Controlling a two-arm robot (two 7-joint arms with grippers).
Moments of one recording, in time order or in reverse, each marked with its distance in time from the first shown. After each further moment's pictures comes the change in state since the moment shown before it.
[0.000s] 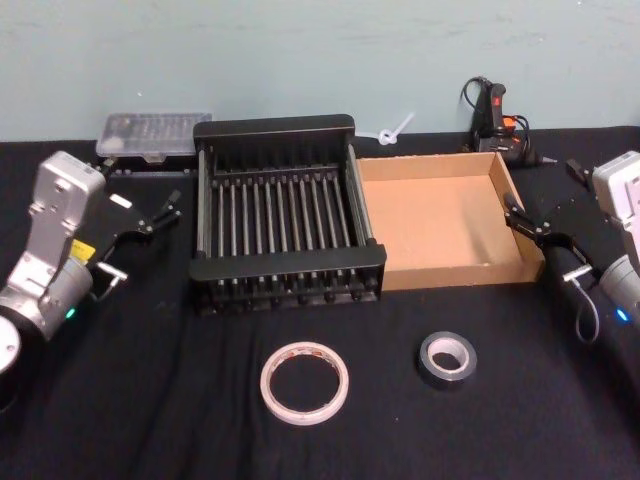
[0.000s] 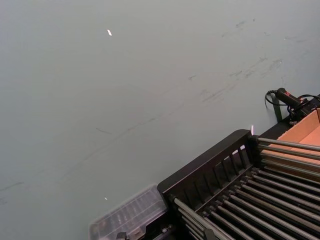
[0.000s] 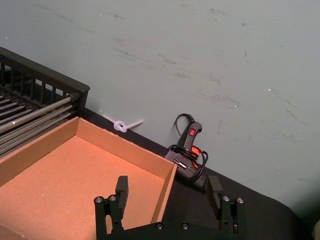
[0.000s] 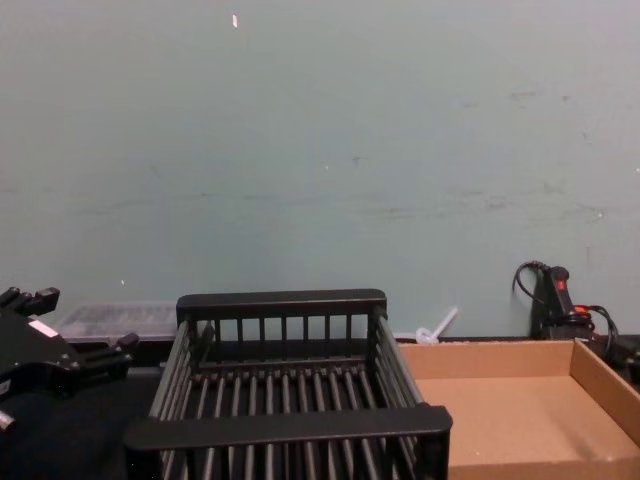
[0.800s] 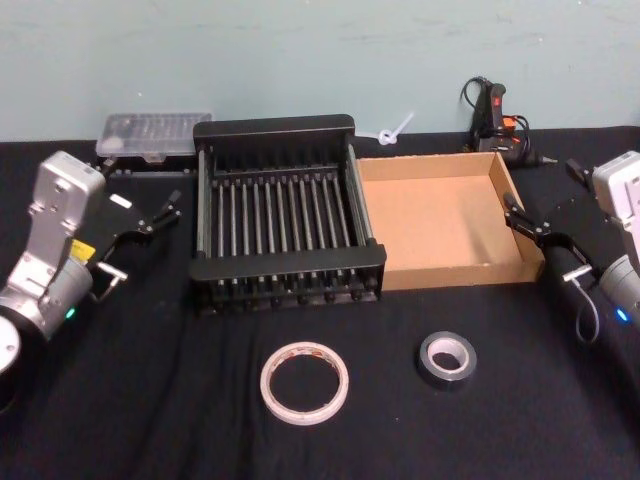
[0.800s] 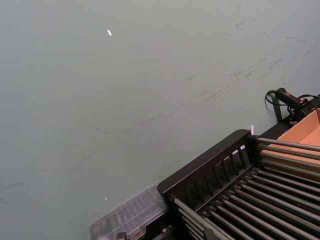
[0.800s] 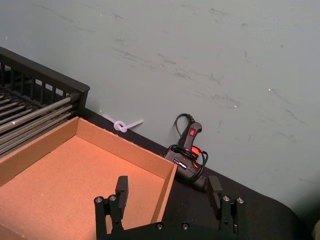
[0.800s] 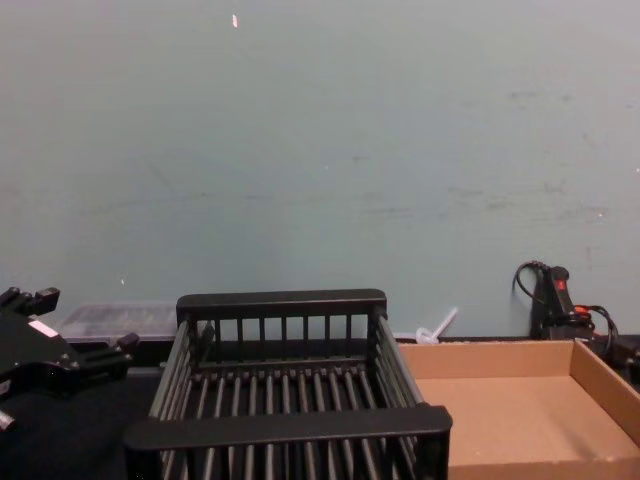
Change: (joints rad) left arm 0.000 0.000 0.000 0.000 0.000 0.000 0.000; right arm 0.000 0.000 0.000 0.000 0.000 0.000 0.000
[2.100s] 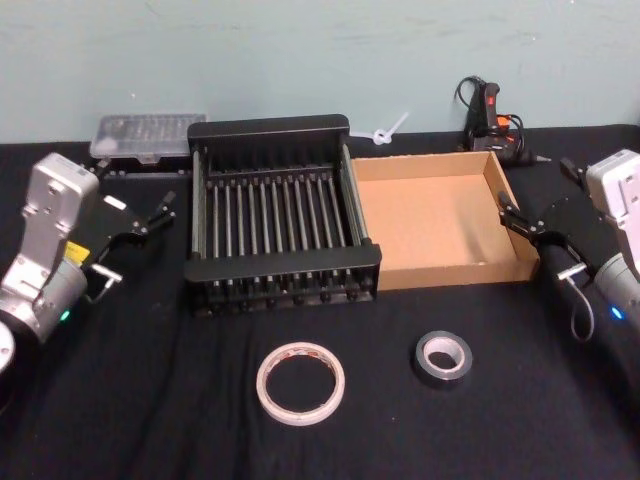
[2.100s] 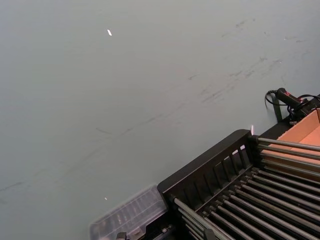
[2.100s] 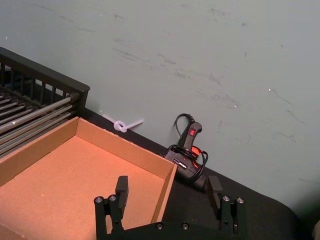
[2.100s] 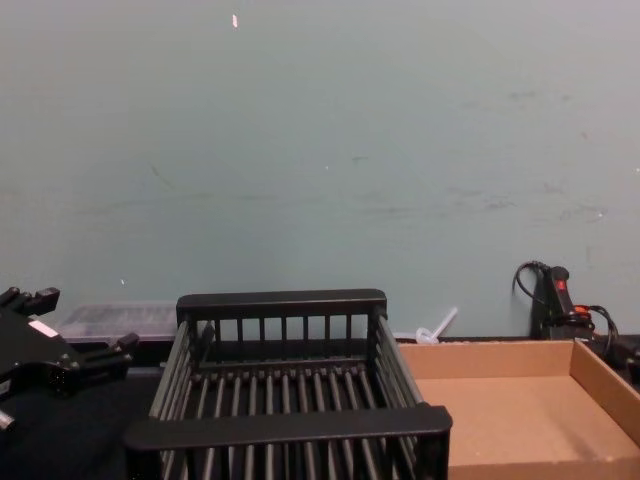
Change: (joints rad) left arm 0.000 0.000 0.000 0.000 0.000 0.000 0.000; right arm 0.000 0.000 0.000 0.000 0.000 0.000 0.000
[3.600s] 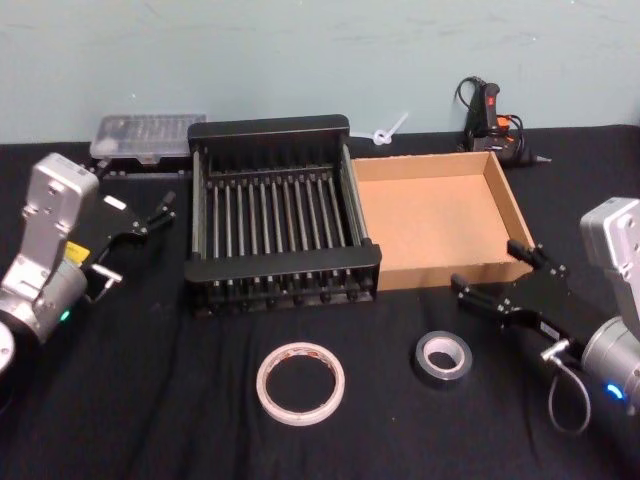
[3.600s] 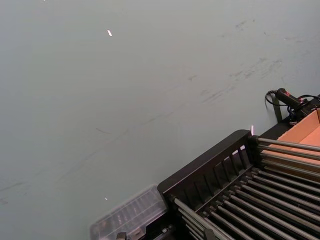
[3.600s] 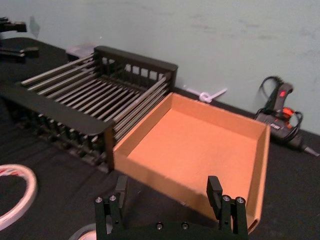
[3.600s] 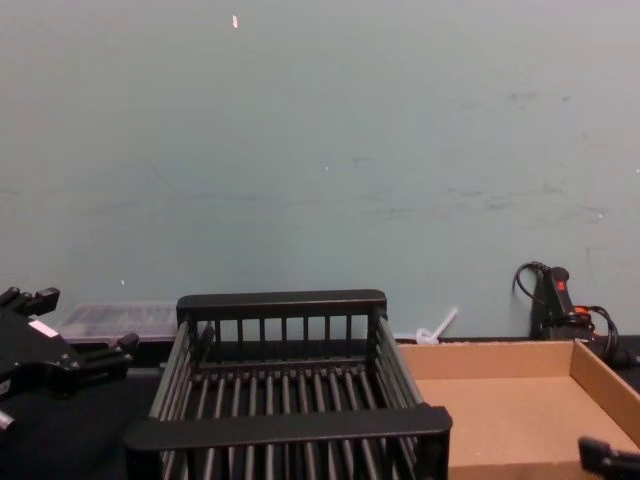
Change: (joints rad) left arm 0.000 0.000 0.000 0.000 0.000 0.000 0.000; right arm -0.274 0.033 0.118 -0.337 0.159 0.235 0.186
